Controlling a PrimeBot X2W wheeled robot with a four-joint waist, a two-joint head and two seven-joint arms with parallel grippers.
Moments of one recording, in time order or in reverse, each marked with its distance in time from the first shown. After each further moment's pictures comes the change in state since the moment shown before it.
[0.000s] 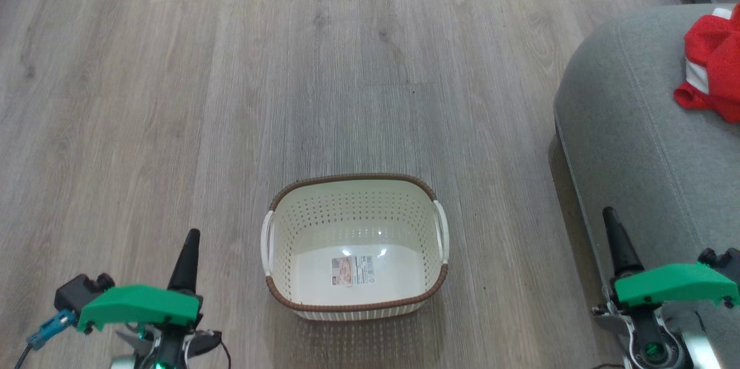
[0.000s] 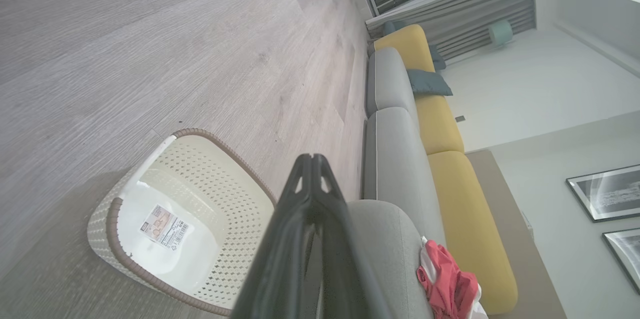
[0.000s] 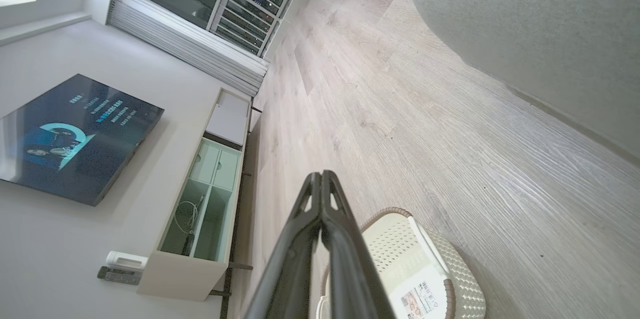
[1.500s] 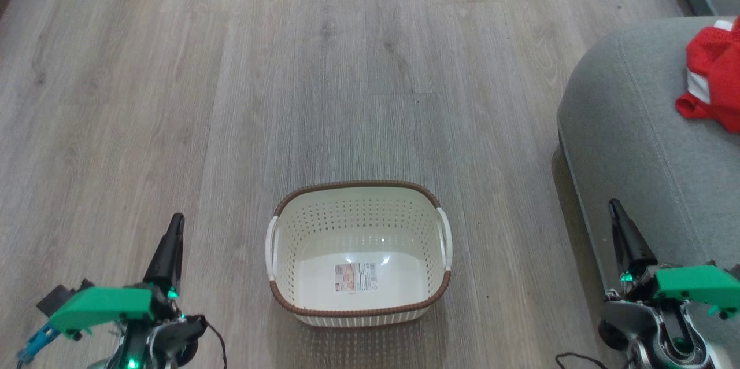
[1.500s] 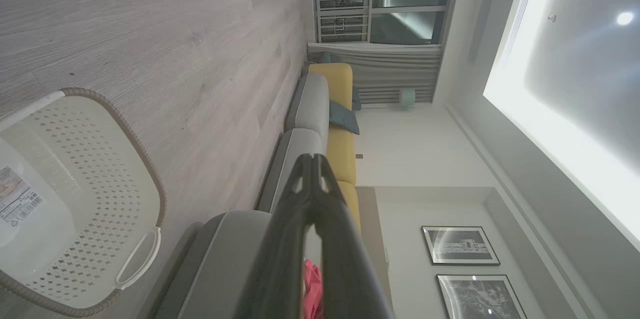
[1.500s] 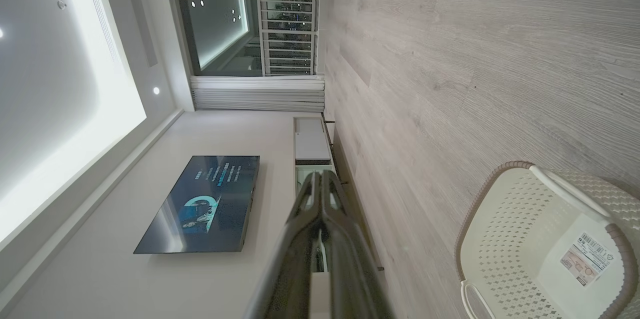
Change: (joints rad) left arm 0.000 0.000 0.065 -0.049 -0.448 -0.044 0.123; right arm -0.001 0.021 -0.049 -0.036 0.517 0.000 0.125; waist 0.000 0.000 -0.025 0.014
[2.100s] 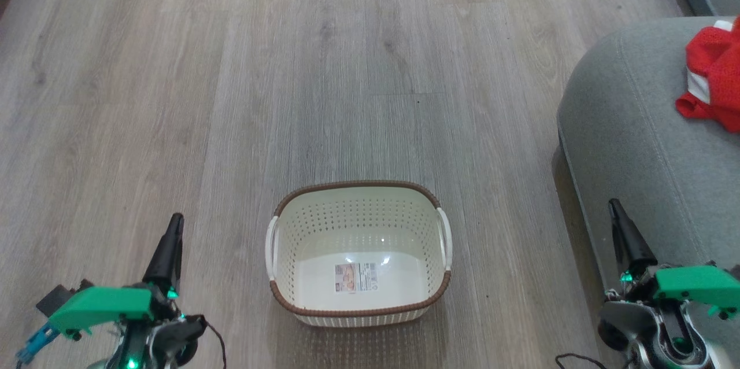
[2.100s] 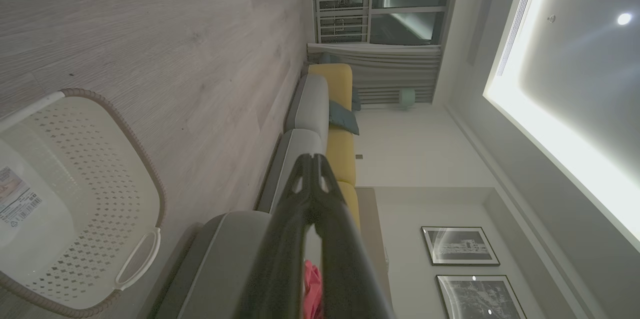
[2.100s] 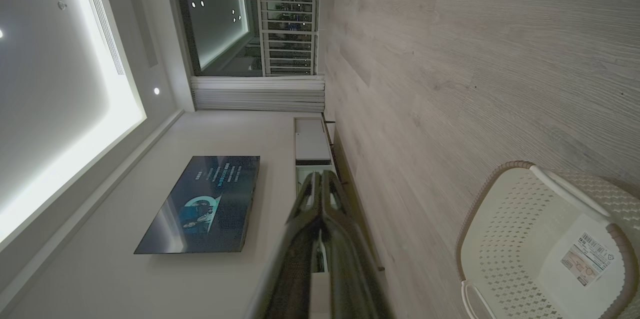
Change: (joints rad) left arm 0.000 0.000 0.002 -0.001 0.000 0.000 0.000; right arm 0.000 0.001 -0.001 0.000 0.000 0.000 0.000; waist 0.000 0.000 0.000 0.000
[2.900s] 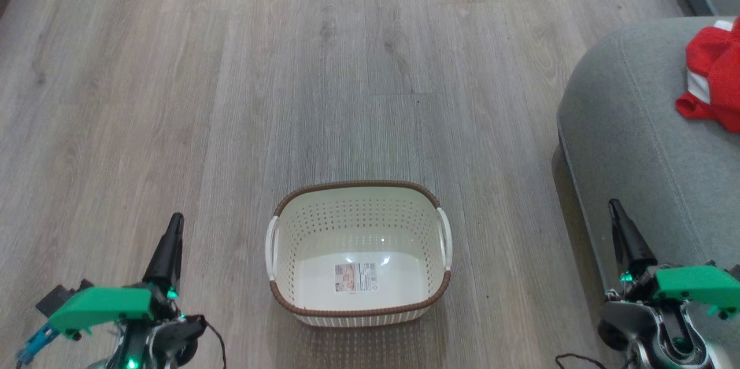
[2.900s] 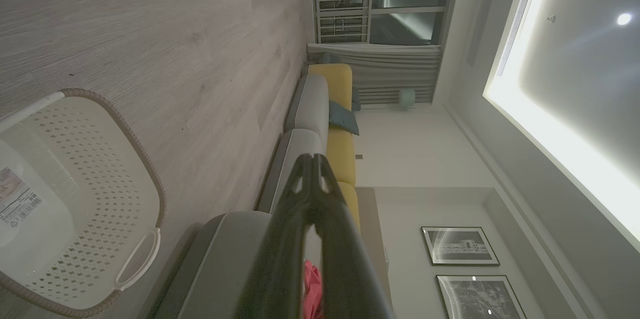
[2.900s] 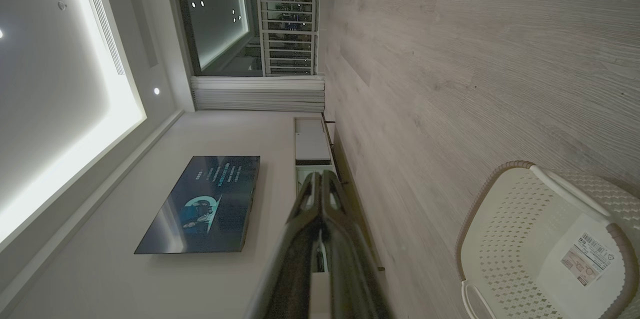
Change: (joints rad) left arm 0.000 0.000 0.000 0.000 0.000 0.000 0.000; right arm 0.000 0.000 0.000 0.000 0.000 0.000 0.000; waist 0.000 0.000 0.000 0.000
